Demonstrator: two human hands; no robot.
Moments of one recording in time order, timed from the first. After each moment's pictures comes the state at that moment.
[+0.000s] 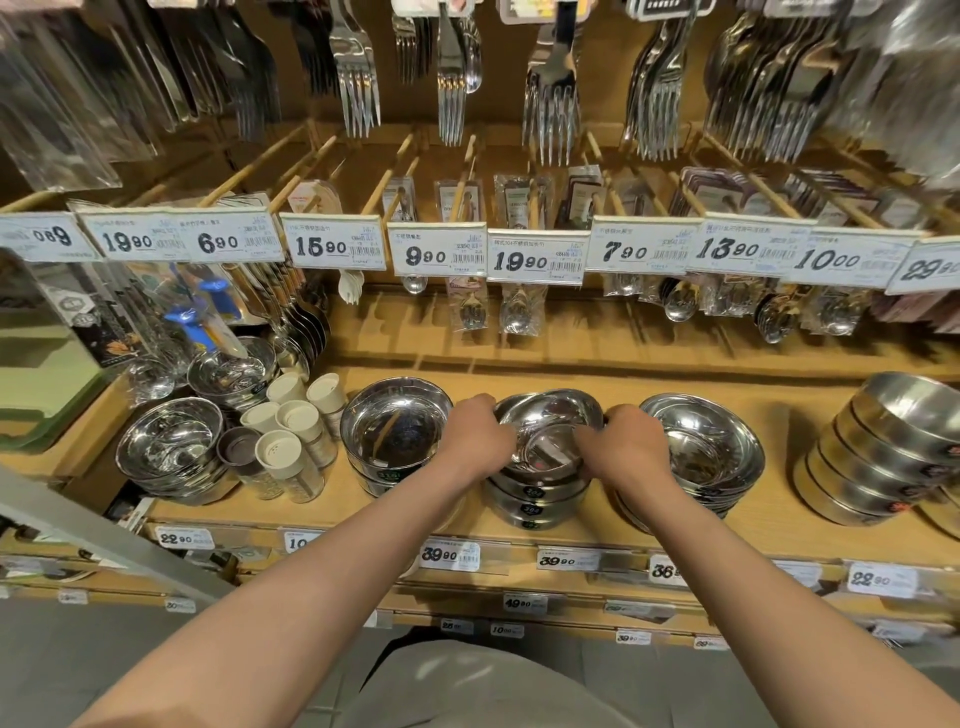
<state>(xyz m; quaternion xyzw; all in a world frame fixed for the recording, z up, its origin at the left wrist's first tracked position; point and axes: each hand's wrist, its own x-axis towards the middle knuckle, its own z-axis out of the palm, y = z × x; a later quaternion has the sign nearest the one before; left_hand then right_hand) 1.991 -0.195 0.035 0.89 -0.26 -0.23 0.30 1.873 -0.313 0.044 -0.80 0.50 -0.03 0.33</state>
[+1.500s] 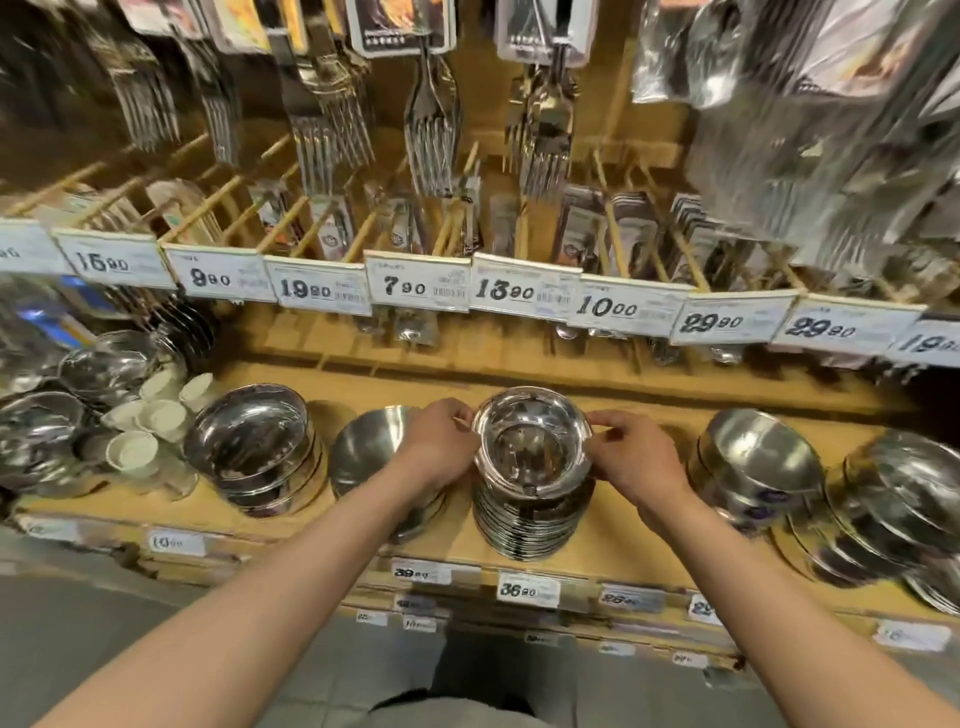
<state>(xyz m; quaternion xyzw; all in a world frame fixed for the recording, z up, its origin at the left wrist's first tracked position) 1.901 -0.317 0.064 0.86 -0.14 -0.28 0.41 1.759 -0.478 0.059 -0.77 0.41 -0.11 0.47</state>
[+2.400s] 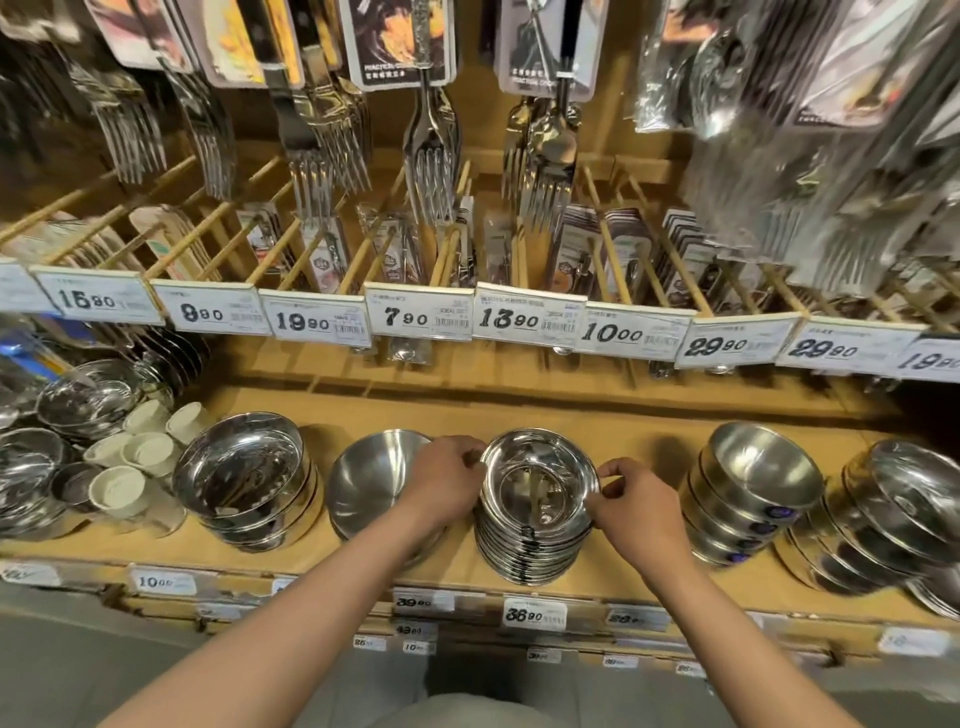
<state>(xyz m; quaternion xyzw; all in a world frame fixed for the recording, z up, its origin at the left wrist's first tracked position) 1.907 -0.316 0.043 0.86 -0.29 -0.24 0.34 1.745 -0.462 0.031 -0.81 0.45 -0.10 0.36</state>
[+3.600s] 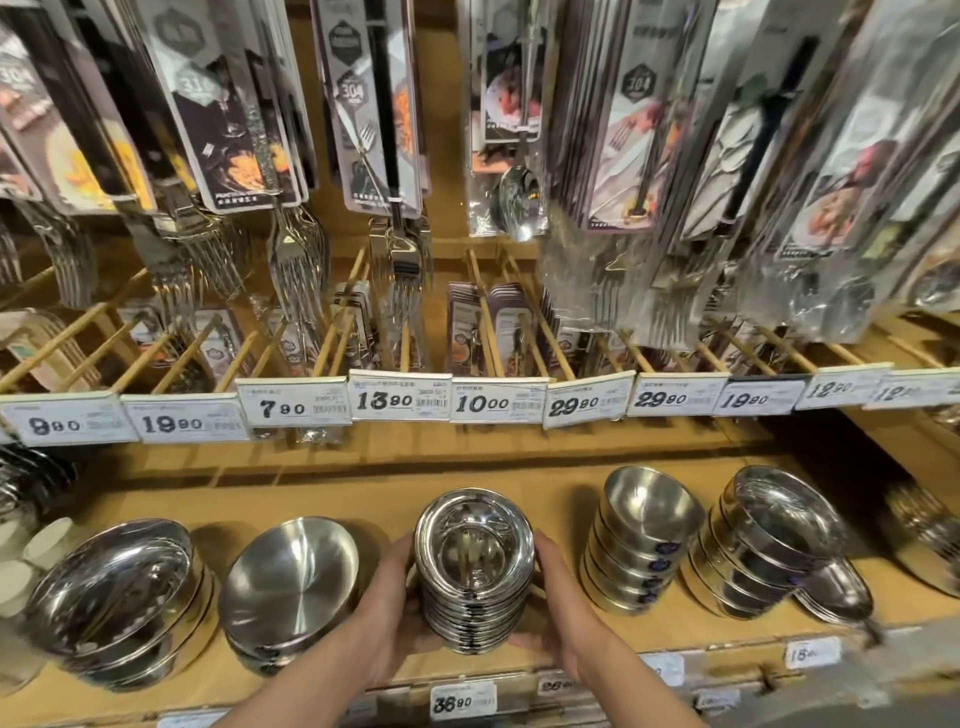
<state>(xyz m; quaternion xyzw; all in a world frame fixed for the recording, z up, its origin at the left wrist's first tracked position) 1.864 -0.340 -0.003 0.61 0.07 -0.55 0.56 1.719 -0.466 -0.002 -0.45 0.46 -0.06 0.76</state>
